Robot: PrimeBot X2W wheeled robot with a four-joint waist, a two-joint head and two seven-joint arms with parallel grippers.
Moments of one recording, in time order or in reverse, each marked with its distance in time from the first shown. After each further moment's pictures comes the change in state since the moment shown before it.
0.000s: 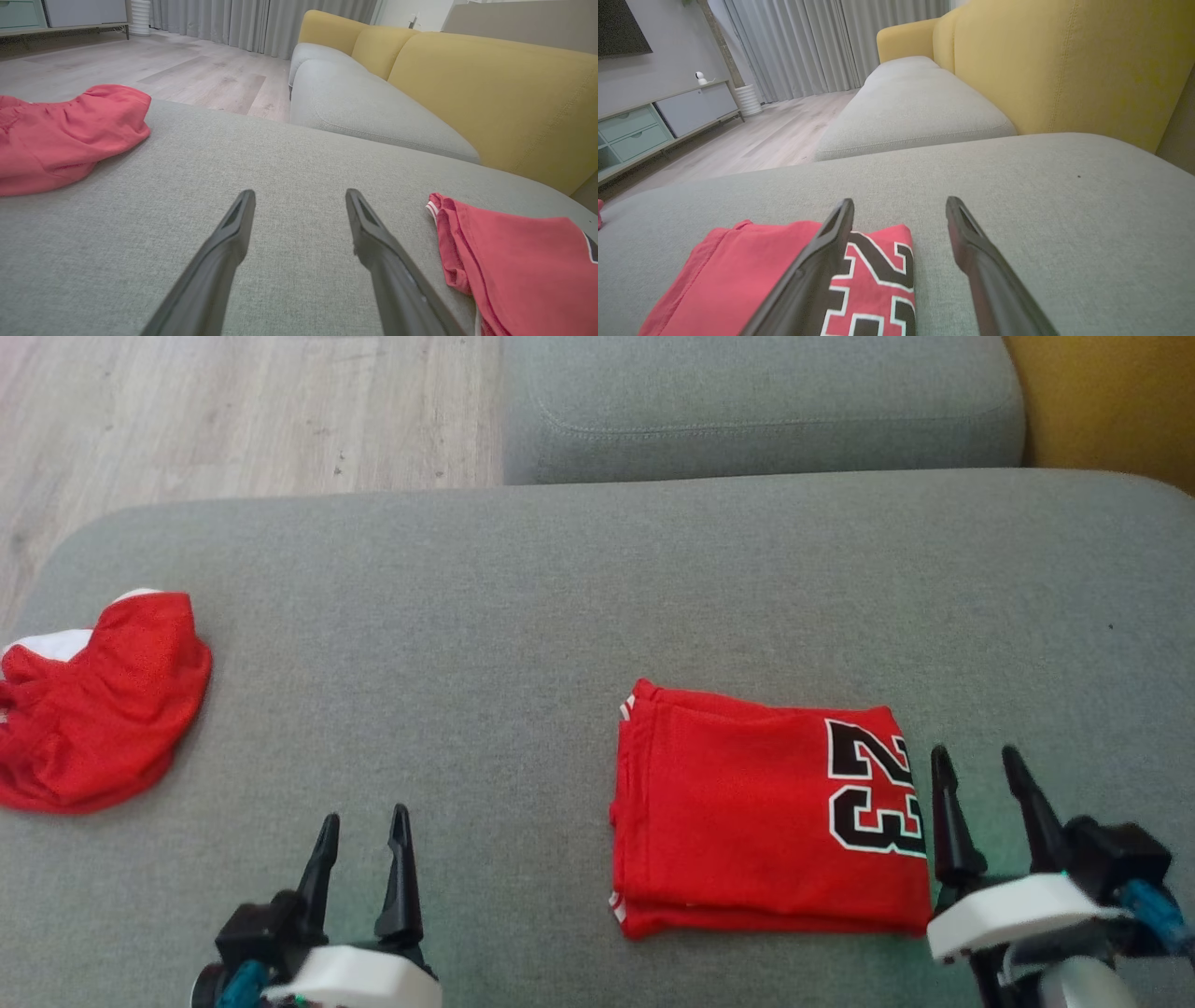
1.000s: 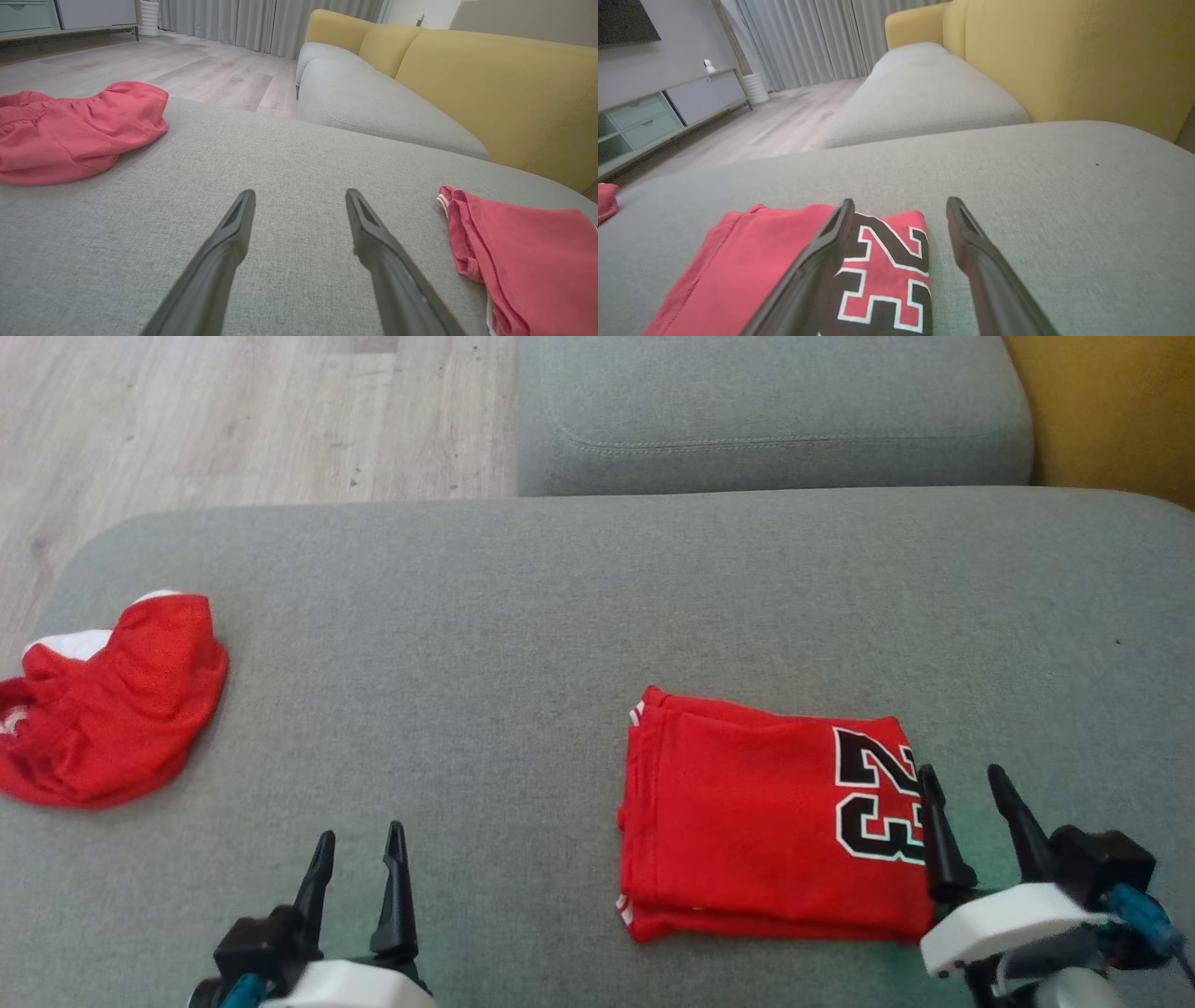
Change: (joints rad) left arm 0.032 -0.003 0.025 0.022 0.026 -0.012 0.000; right arm 0.031 0.002 0.021 0.005 0.017 0.000 0.015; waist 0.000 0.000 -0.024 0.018
